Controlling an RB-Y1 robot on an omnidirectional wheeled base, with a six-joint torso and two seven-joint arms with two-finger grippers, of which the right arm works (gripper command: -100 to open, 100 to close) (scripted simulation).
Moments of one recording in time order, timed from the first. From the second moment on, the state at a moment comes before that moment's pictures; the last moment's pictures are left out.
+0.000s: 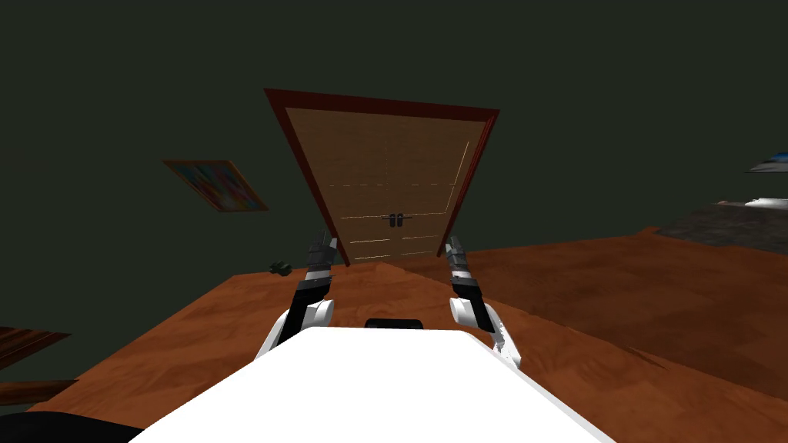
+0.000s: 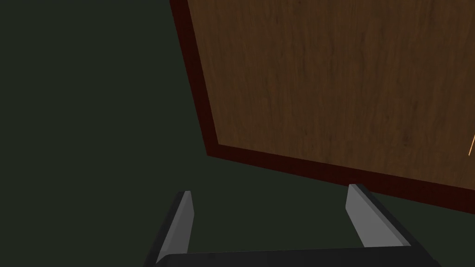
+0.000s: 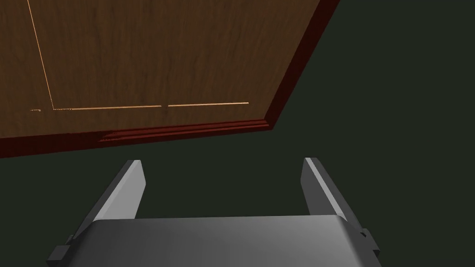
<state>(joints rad) 0.36 -0.08 -0.08 -1.96 0.05 -0.40 0.00</state>
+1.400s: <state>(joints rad) 0.23 -0.15 -0.11 -1.66 0.11 -0.37 -0.17</state>
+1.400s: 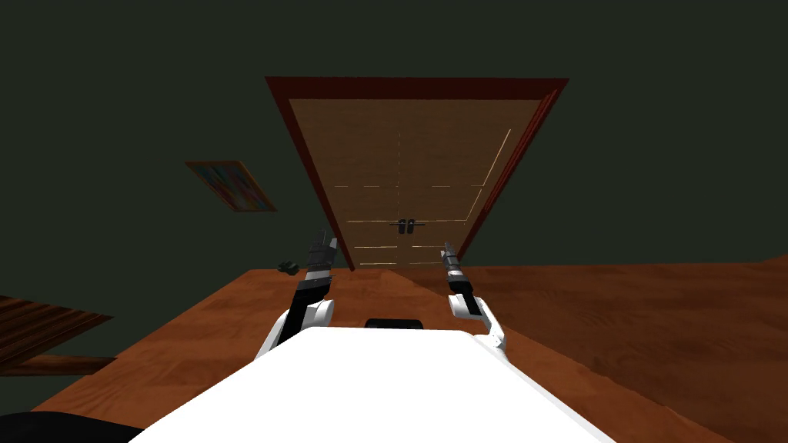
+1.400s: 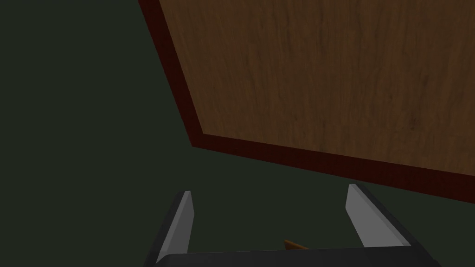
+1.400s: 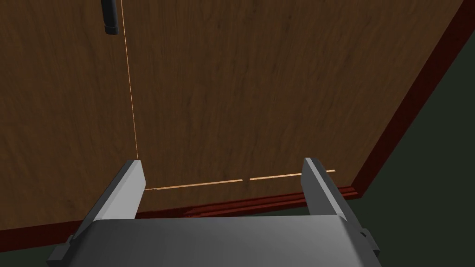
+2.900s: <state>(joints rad) 0.08 -0.20 -0.14 -1.36 0.18 -0.32 -0.36</state>
